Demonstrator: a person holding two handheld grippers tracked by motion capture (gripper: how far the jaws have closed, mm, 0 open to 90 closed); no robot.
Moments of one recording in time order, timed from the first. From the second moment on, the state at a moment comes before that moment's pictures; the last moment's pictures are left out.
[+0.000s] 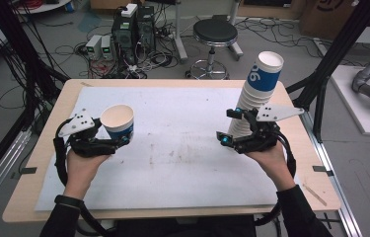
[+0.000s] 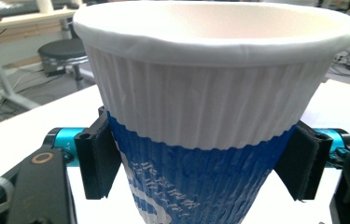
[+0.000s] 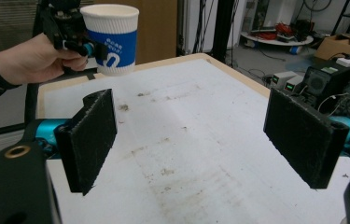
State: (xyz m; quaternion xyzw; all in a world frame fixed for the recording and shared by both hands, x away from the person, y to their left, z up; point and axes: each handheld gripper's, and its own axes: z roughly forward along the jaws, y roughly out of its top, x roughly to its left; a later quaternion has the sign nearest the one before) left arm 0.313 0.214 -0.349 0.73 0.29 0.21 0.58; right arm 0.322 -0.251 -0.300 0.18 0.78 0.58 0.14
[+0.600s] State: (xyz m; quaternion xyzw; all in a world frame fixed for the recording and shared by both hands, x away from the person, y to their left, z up) left arm 0.315 0.215 -0.379 0.72 0.33 0.24 0.56; right arm 0.324 -0.248 -0.301 0.18 0.78 0.58 0.14
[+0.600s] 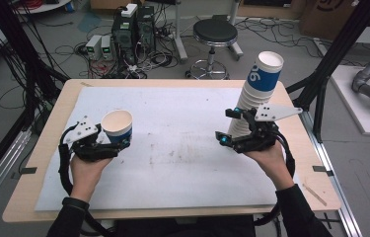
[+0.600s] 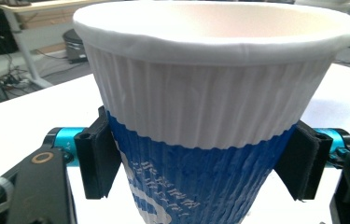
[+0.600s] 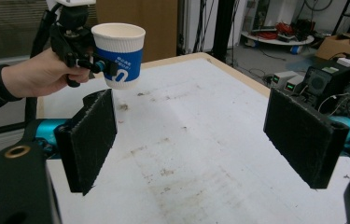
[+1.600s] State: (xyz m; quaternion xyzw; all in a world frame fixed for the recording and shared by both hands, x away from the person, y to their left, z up) left arm 0.334 0.225 -0.433 0.70 0.42 0.25 0.52; right arm 0.324 -0.245 -0.302 0.18 0.79 0.57 0.14
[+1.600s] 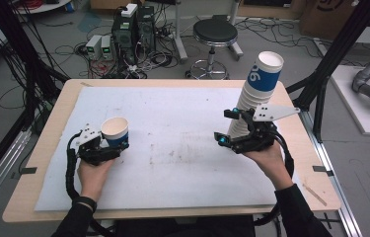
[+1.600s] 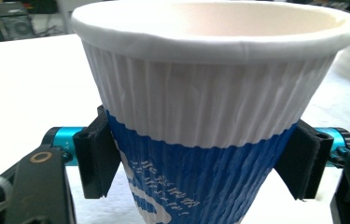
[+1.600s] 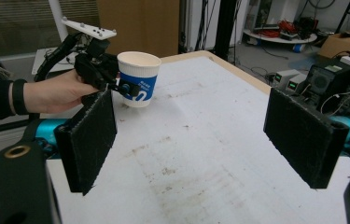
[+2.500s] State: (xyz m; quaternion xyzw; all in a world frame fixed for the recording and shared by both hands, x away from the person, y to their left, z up) left arm 0.347 0.226 -0.448 0.72 0.44 0.22 0.48; right arm 0.324 -0.245 -0.302 0.18 0.79 0.58 0.14
